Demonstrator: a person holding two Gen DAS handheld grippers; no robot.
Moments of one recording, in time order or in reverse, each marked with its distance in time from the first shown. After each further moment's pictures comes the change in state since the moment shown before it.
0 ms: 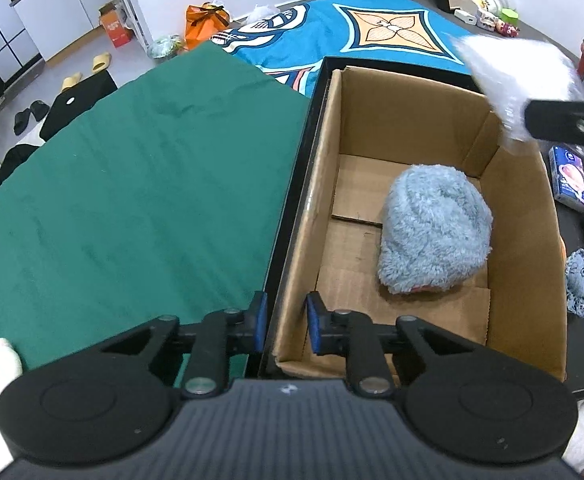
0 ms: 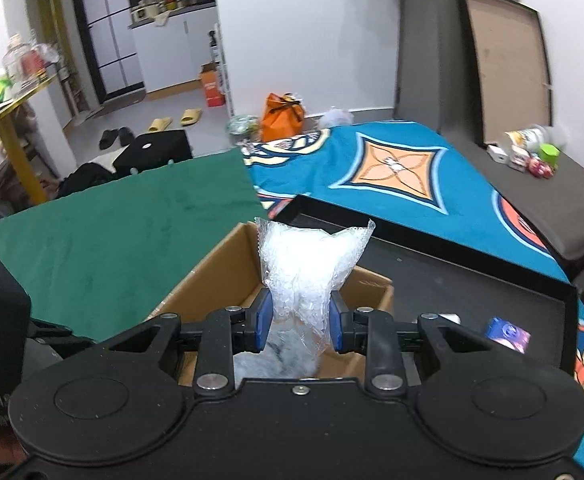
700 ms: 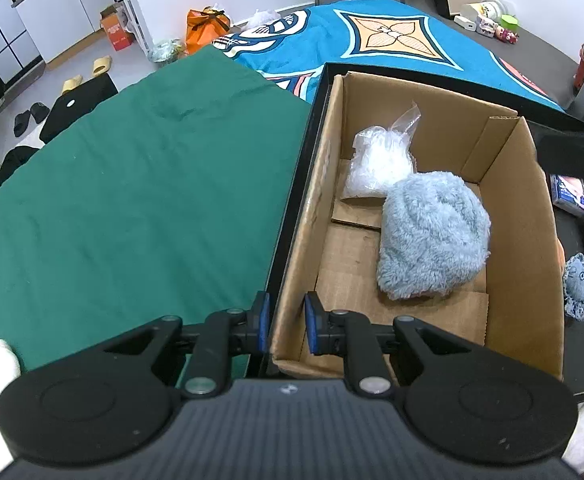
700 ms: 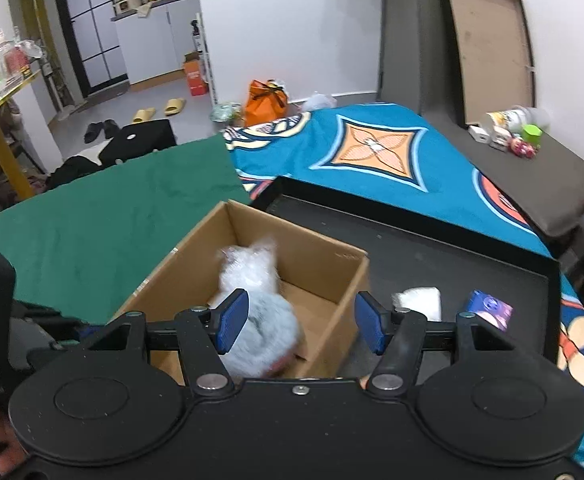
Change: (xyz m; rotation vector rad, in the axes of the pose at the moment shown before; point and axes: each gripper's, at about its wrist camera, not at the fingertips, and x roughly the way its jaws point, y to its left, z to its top) left arm -0.004 0.001 -0.002 -0.003 -0.020 -0.001; right arm -0.014 -0.010 -0.015 0.045 0.042 -0.058
